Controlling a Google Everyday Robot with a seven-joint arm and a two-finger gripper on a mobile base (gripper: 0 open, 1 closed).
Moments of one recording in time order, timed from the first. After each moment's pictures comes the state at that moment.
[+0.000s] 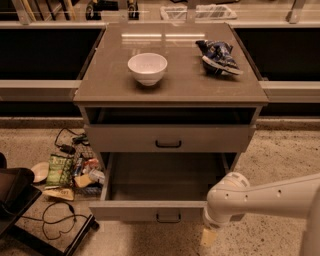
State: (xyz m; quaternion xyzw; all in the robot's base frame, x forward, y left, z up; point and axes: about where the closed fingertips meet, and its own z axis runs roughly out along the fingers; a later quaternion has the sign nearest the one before) arm 0.414 -0.185 0.406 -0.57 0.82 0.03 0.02
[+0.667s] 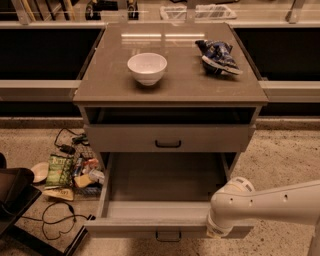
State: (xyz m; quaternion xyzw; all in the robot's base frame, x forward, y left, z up) arm 0.395 -0.187 0.407 -0.55 0.83 0.04 0.01
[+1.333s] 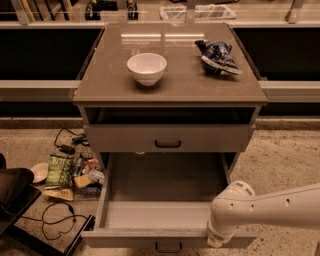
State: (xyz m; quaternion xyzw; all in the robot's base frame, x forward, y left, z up) arm 0.381 -0.186 0.414 -0.54 0.84 0.04 0.00
